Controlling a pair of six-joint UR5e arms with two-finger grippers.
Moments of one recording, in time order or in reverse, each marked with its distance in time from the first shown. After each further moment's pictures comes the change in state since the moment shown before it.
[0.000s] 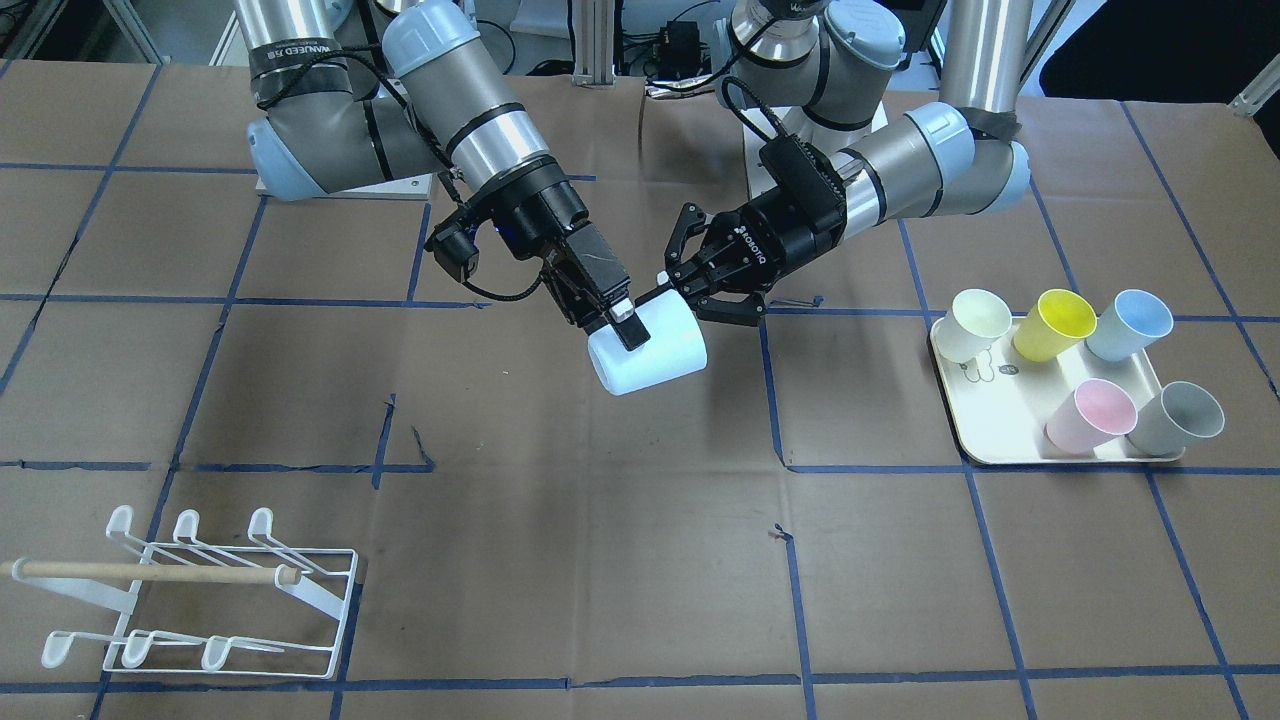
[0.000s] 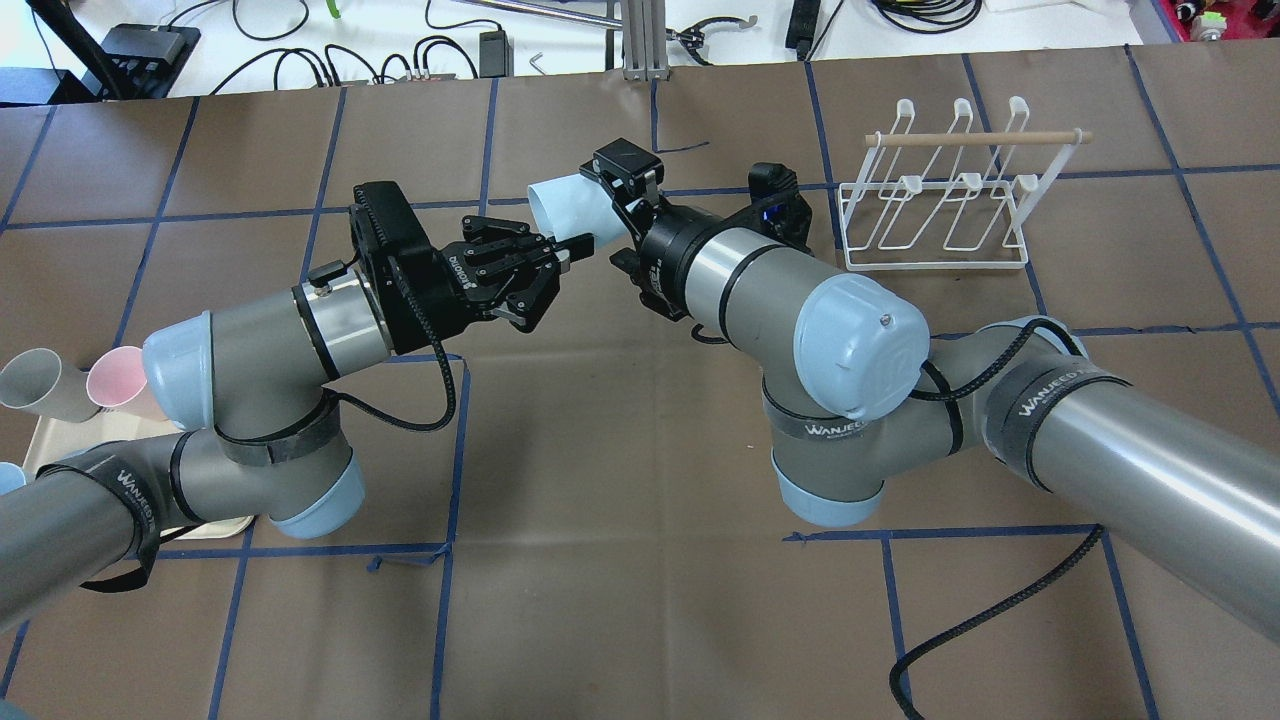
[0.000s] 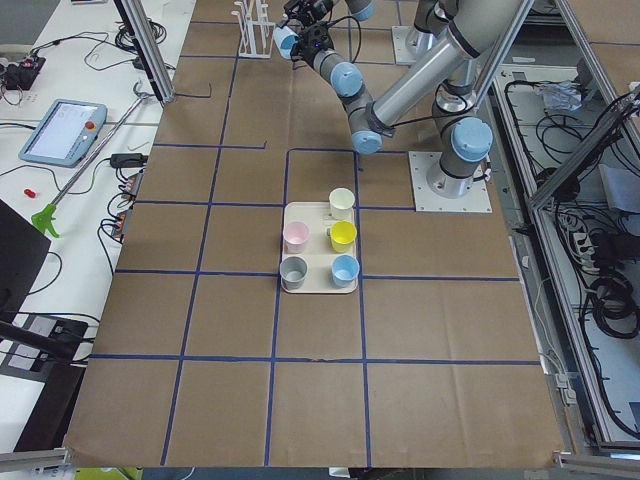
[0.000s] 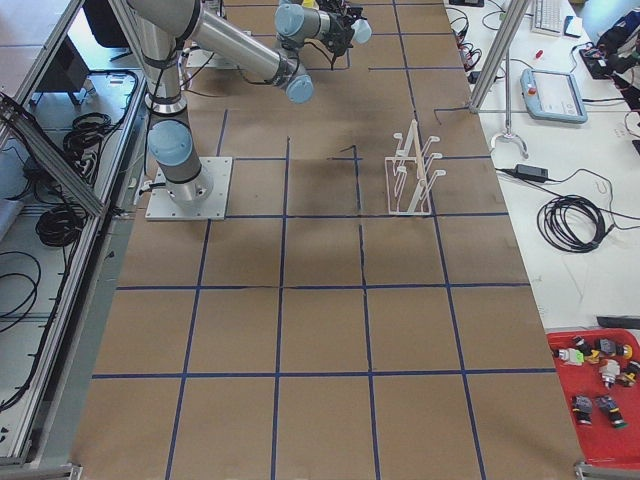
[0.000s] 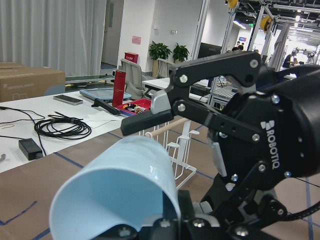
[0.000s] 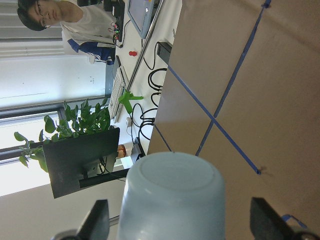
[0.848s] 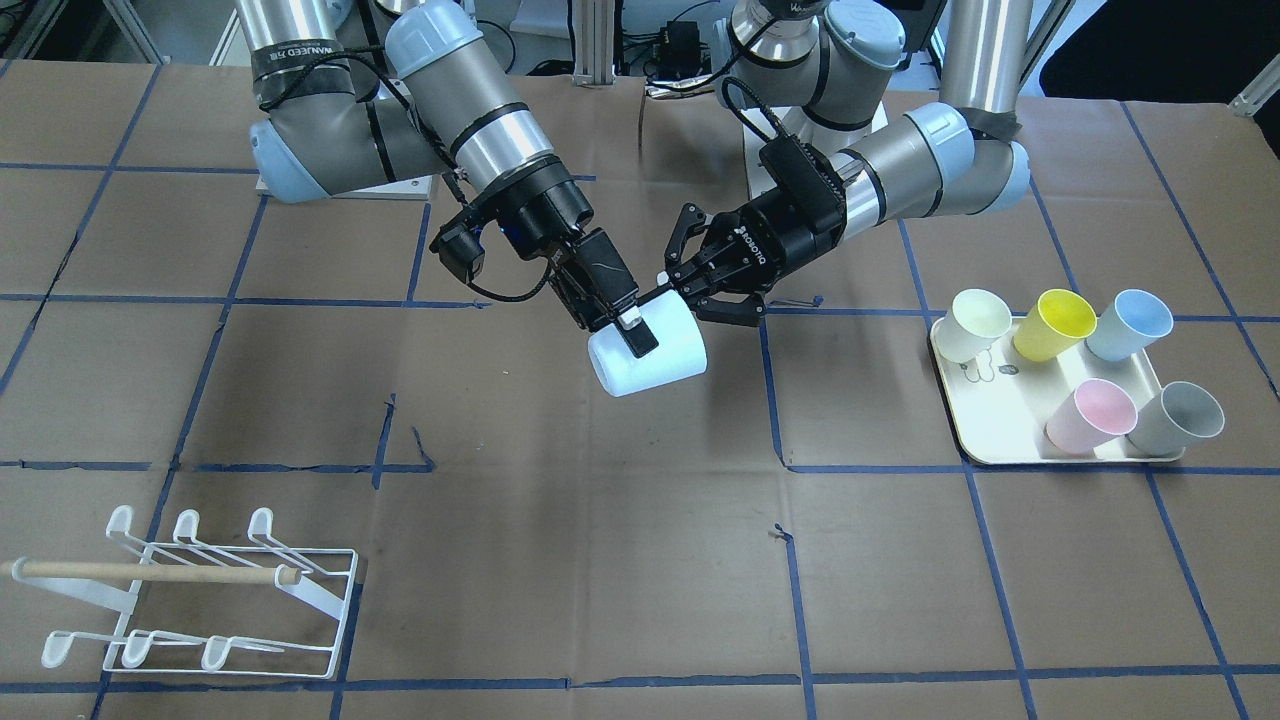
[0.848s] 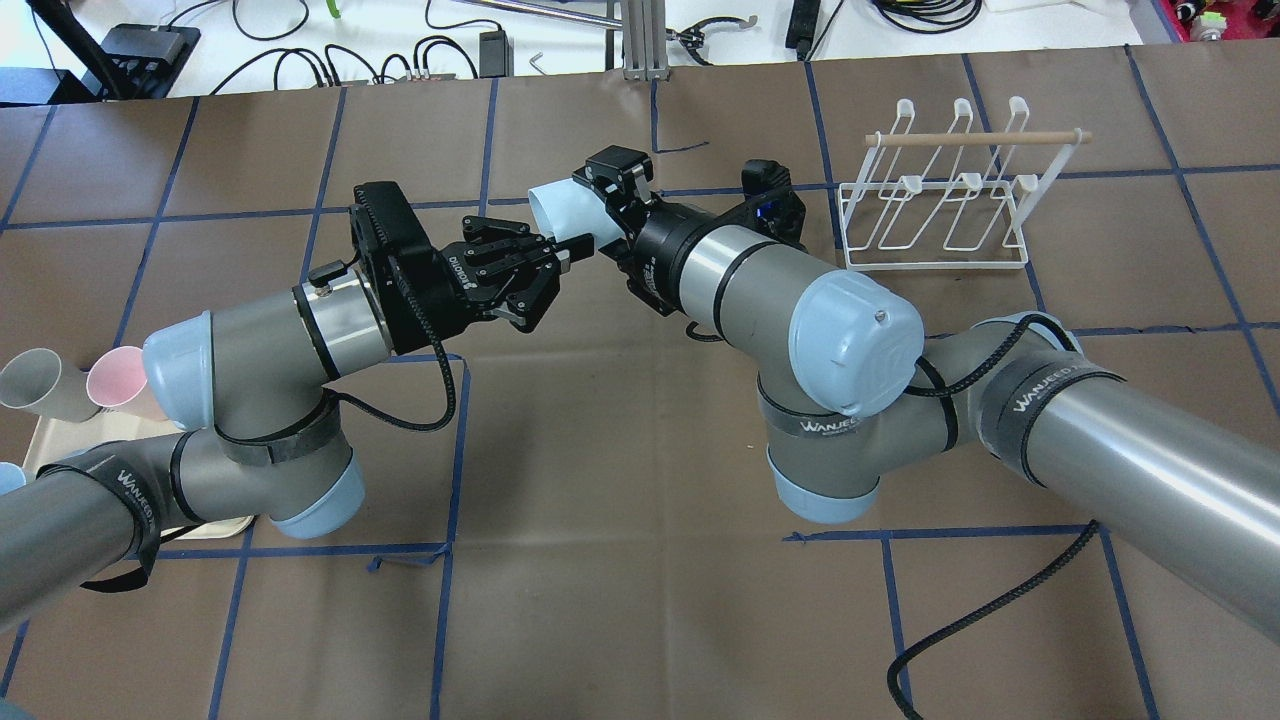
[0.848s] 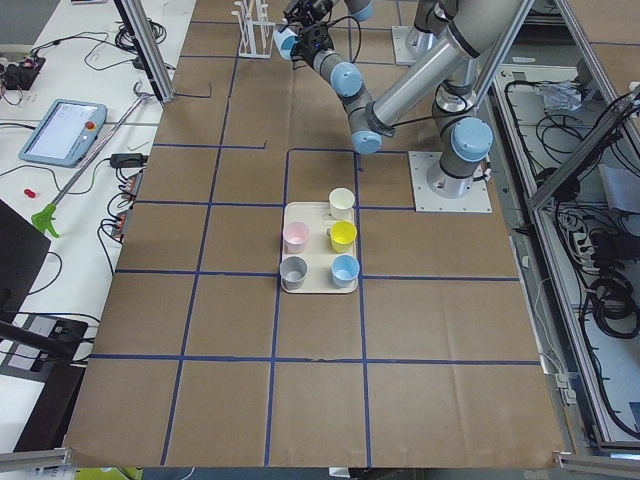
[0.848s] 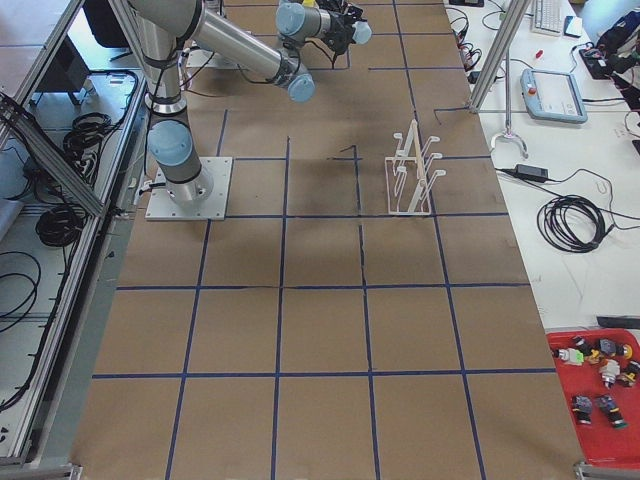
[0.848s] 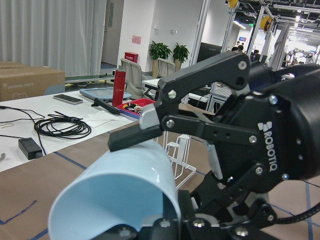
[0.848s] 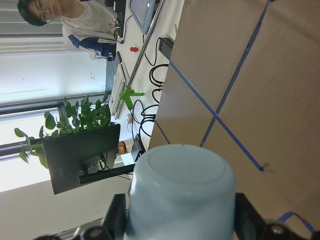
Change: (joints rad) left arm 0.000 0.000 0.000 0.000 0.000 -0.001; right arm 0.003 0.004 -0.007 0.001 0.010 -0.004
